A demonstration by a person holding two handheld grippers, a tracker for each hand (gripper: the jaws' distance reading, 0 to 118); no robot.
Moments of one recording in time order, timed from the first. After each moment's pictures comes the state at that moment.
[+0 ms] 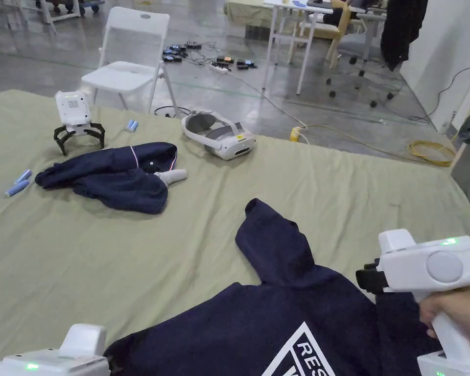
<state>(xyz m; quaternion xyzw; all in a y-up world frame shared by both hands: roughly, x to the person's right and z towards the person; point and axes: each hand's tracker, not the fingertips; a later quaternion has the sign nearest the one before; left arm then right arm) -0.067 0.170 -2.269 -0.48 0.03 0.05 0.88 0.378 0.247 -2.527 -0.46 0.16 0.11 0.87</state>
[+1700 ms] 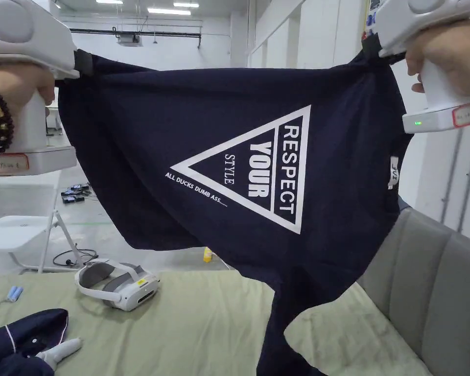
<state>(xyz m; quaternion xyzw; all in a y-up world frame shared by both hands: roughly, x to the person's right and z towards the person) 0.001 0.708 -2.595 -0.05 -0.03 0.03 1.00 0.475 0.768 -2.590 -0.08 -0.10 0.15 0.98</state>
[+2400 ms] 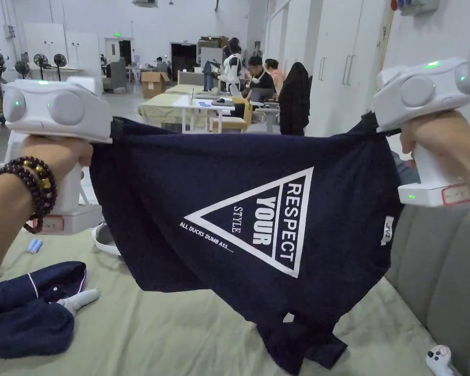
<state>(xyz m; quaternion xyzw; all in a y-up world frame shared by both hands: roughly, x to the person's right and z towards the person) -0.002 0.536 -2.614 -0.18 -0.02 0.01 0.98 0.473 0.577 -2.623 -0.21 -0.05 0.13 0.97</state>
